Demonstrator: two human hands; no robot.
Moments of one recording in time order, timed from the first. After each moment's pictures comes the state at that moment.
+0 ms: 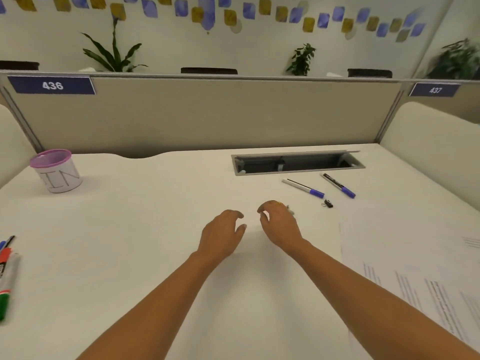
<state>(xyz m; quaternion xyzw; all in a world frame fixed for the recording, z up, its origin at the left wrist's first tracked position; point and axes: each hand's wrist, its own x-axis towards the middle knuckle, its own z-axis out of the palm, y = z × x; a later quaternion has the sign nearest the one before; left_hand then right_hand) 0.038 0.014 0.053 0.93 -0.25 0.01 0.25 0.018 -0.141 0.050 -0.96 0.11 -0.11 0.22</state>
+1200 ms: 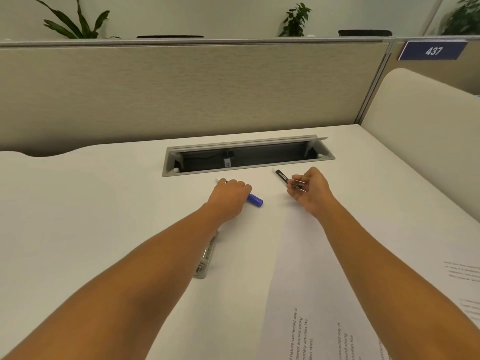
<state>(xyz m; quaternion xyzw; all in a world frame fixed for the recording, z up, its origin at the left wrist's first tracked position) 0.147 -0.249 0.029 0.93 -0.37 0.00 -0.04 0.078 -0.421 0.060 -0.44 0.39 -0.11 0.80</state>
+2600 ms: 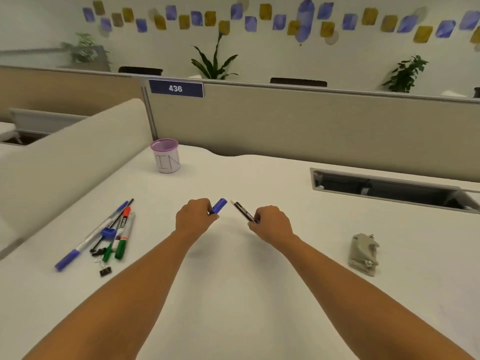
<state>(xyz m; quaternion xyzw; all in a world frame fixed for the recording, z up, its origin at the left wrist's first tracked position) 0.092 0.199 0.059 0.97 0.06 0.05 0.21 0.077 0.011 0.068 -0.97 -0.02 0.02 0.23</state>
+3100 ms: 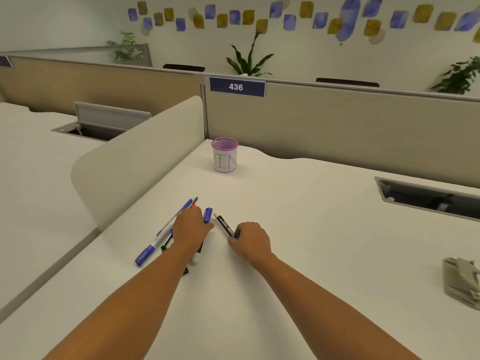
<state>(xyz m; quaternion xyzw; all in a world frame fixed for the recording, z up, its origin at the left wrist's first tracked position) 0.076 0.363 0.038 0.96 0.17 0.07 0.20 0.072 0.218 0.030 -0.96 -0.07 0.06 0.28</state>
